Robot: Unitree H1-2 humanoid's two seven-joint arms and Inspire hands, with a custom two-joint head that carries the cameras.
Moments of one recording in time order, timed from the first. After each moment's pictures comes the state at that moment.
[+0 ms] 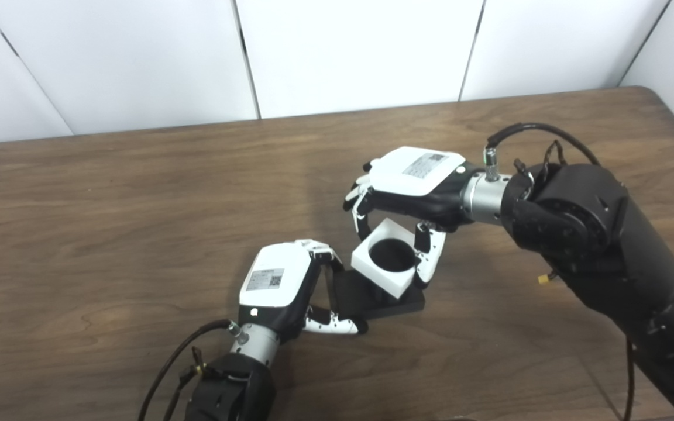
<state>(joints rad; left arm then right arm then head) 0.01 0.11 -0.54 -0.28 1.12 0.23 -0.24 -0.51 -0.49 0.40 -0.62 -0.79 0.27 1.09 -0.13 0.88</state>
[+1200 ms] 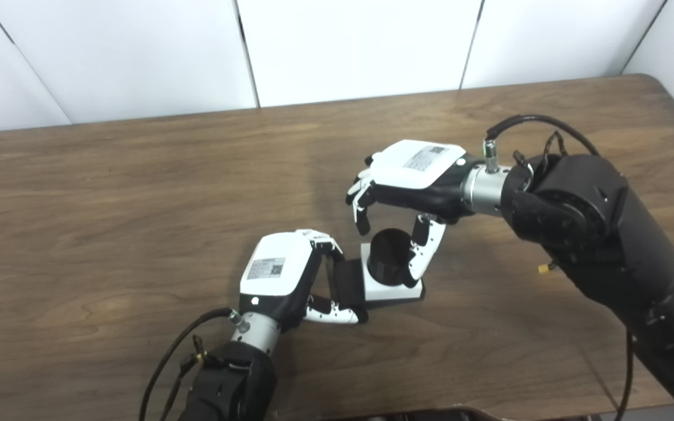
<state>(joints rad) 0.01 0.11 -0.54 -0.29 1.13 0.23 -0.25 -0.50 -0.49 0.39 -0.61 -0.79 0.25 1.10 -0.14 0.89</state>
